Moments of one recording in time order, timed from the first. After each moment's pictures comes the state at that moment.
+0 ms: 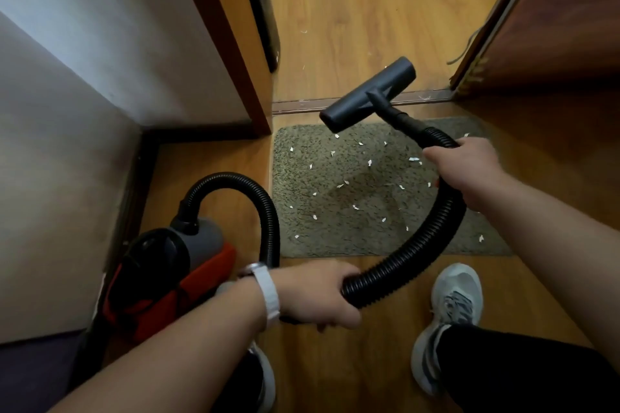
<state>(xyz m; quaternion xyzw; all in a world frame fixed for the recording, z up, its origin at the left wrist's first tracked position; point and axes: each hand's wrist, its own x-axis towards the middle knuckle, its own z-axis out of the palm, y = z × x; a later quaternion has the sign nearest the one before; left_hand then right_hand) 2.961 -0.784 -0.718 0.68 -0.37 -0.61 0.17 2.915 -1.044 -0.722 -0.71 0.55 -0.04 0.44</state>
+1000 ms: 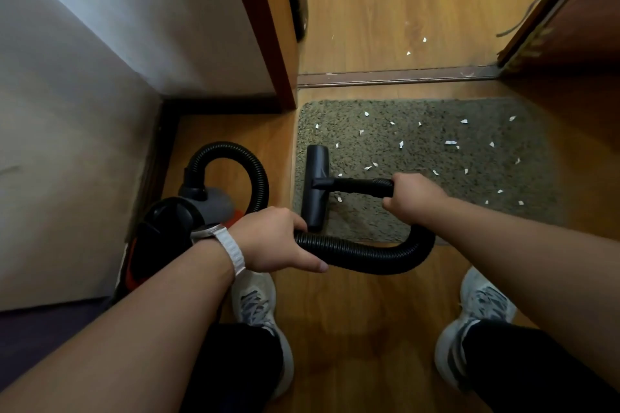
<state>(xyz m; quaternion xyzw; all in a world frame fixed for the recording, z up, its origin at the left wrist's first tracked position) 3.047 -0.722 -0.740 0.83 -0.33 -0.45 0.03 2.961 -0.962 -0.835 -0.91 0.29 0.23 0.18</state>
